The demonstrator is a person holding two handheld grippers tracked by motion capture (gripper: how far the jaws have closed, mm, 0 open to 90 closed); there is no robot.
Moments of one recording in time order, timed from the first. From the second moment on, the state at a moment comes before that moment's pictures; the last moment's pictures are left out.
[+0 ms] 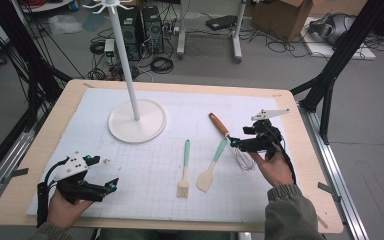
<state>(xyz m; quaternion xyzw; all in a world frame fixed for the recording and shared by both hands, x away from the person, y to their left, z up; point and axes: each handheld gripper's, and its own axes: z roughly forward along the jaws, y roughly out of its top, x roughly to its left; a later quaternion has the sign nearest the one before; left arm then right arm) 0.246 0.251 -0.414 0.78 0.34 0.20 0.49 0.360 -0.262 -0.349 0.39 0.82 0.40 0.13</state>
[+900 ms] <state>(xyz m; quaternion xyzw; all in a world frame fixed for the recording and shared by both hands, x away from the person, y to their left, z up) 0.246 0.256 -0.414 0.78 0.34 0.20 0.49 0.419 -0.245 -0.326 0.40 0.82 0.38 0.13</state>
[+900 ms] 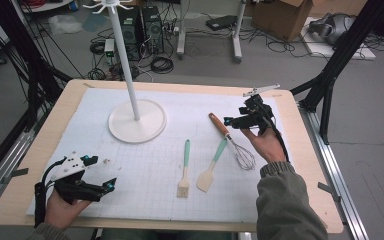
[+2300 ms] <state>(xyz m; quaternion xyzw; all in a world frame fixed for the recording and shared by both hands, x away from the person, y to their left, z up) 0.246 0.261 -0.413 0.78 0.34 0.20 0.49 0.449 -0.220 -0.336 0.40 0.83 0.37 0.12</state>
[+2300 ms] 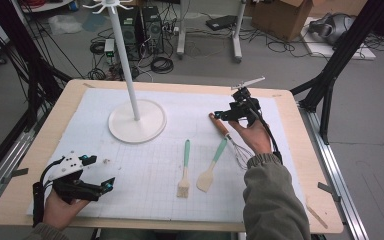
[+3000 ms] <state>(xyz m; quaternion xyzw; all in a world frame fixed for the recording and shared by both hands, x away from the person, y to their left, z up) 0.248 0.259 -0.414 0.78 0.34 0.20 0.49 0.454 -0.232 -0.373 0.42 0.83 0.34 0.11</state>
